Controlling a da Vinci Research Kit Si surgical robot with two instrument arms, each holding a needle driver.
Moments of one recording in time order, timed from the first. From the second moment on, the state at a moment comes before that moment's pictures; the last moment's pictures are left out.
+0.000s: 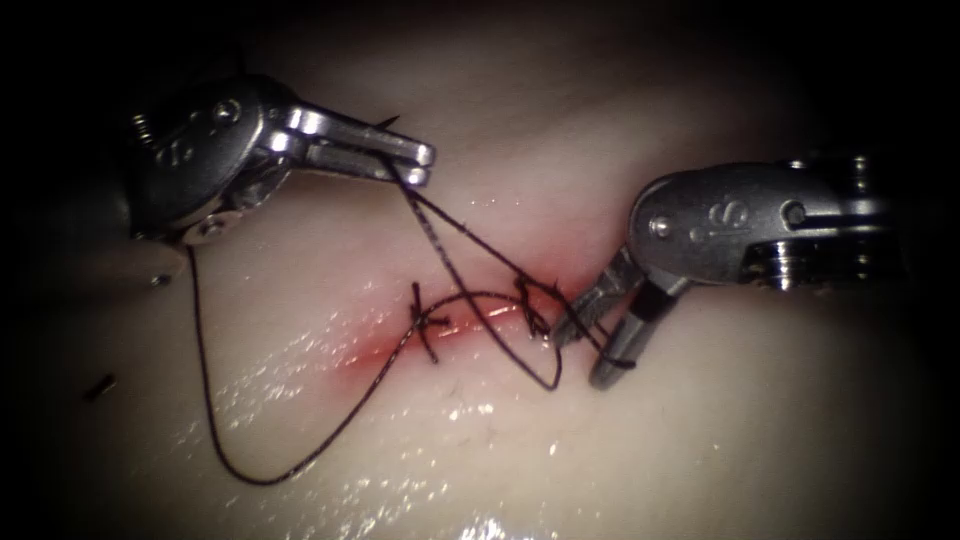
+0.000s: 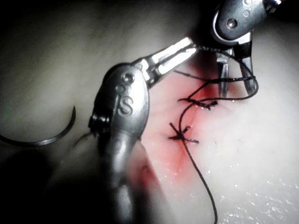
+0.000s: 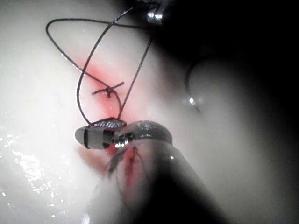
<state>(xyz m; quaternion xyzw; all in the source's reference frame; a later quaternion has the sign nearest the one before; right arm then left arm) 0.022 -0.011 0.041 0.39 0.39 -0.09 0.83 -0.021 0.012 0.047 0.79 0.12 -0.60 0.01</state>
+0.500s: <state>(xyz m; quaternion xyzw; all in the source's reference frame) 0.023 -0.012 0.041 0.41 0.27 0.00 0.87 -0.021 0.012 0.047 0.78 0.15 -0.61 0.03</state>
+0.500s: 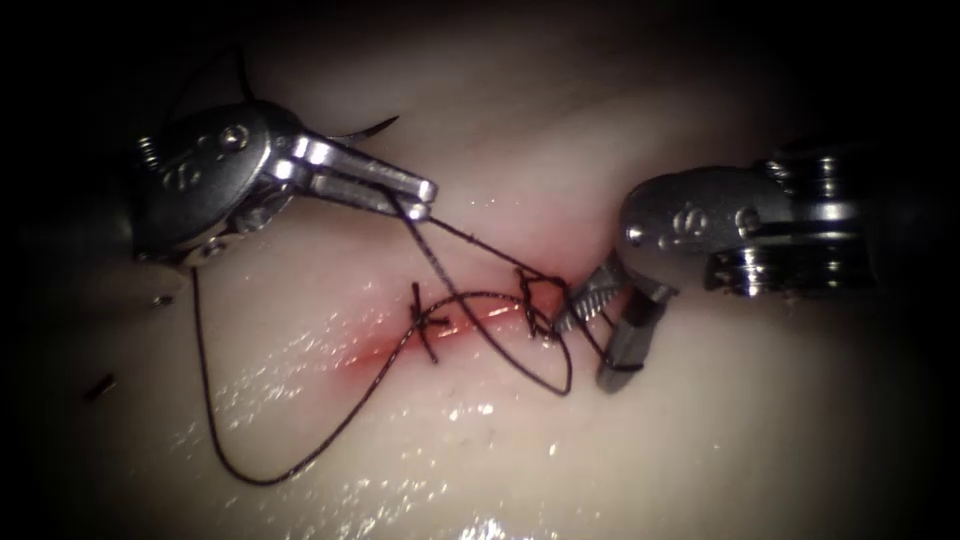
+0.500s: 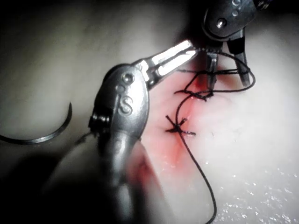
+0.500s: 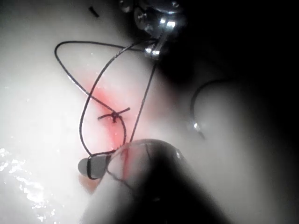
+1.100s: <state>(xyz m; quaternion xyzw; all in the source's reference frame) 0.023 -0.013 0.043 0.41 0.20 0.06 0.89 -0.020 0.014 0.045 0.73 0.24 -0.64 -0.01</state>
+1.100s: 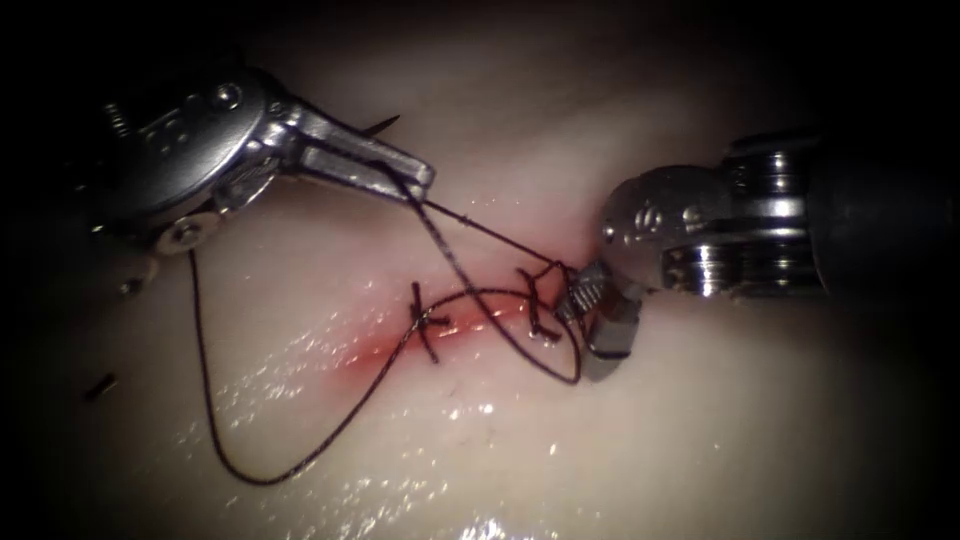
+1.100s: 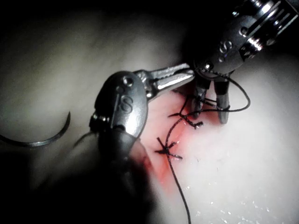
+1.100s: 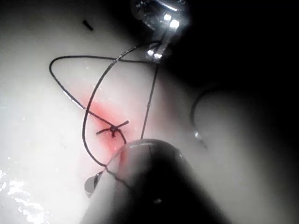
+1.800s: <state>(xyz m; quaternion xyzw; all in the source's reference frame) 0.025 -0.015 0.043 0.41 0.15 0.15 0.89 -0.020 0.014 0.045 0.73 0.25 -0.64 0.01</state>
